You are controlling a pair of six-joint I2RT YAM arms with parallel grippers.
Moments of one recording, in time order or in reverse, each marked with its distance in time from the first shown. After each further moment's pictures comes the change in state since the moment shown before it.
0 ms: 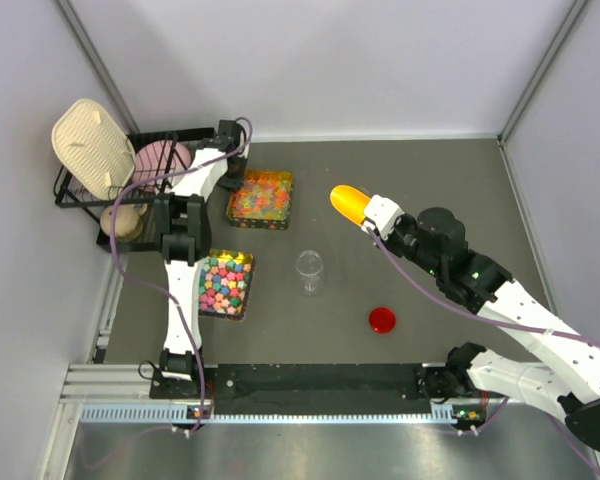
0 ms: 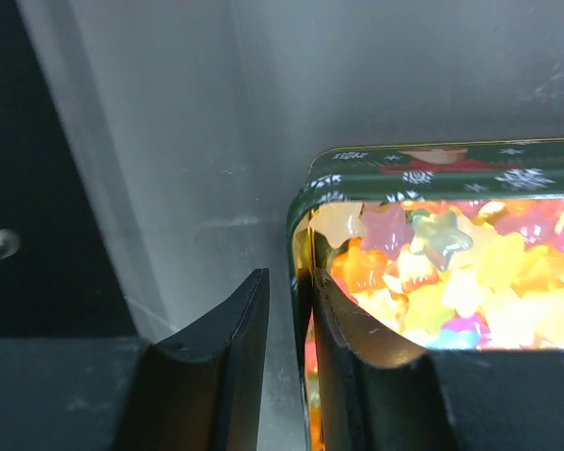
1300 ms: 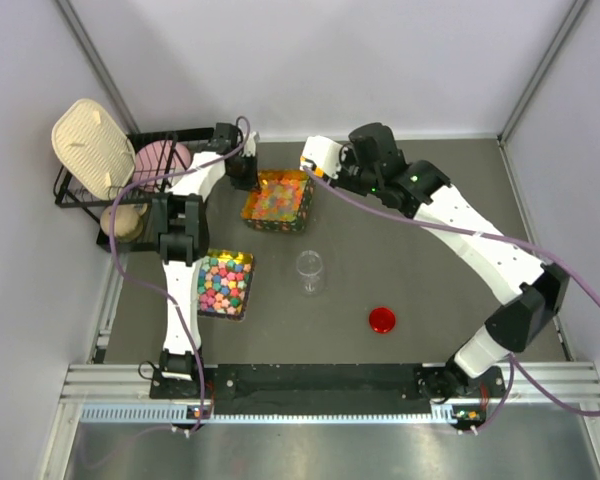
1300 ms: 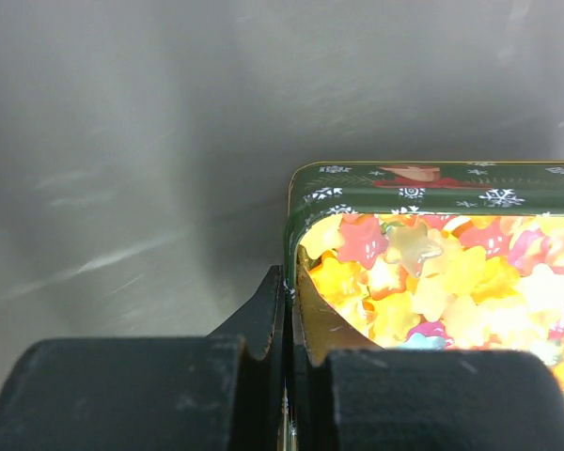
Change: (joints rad) left arm 0.009 -0.013 -0.068 0.096 0.453 -0.107; right arm 0.000 0.632 0.785 -0.390 0.043 -0.201
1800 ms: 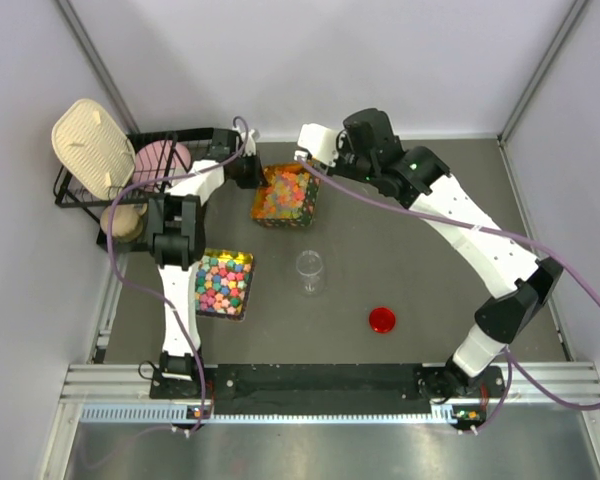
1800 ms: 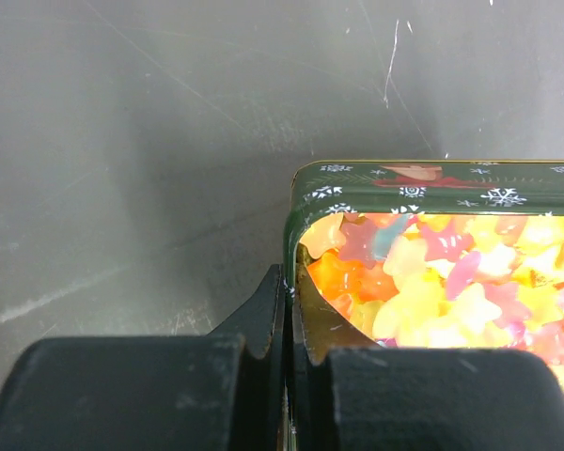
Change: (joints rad) left arm 0.002 -0.076 -0.183 0.272 0.163 -0.126; right arm 0.023 0.102 0.224 -0.126 0.115 -0.066
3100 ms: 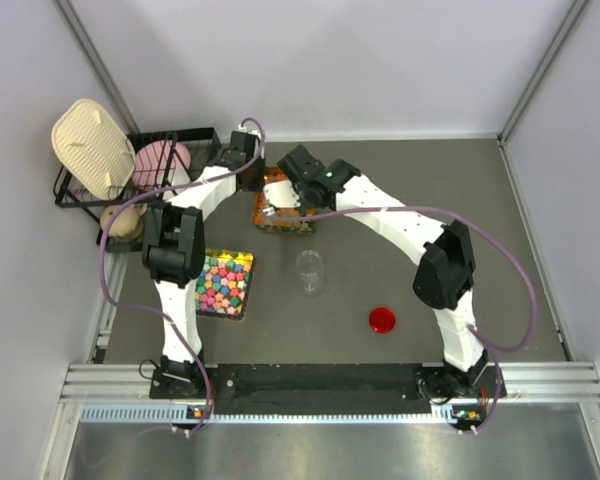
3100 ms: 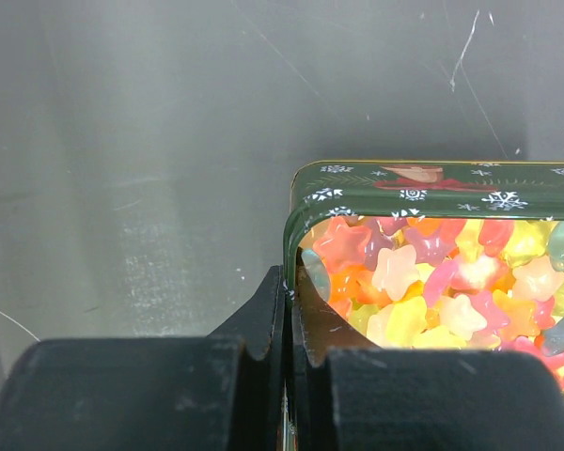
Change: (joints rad) left arm -0.132 -0.238 -0.240 0.055 -0.486 -0.009; right arm 0.104 0.403 0.140 -0.147 0.191 -0.276
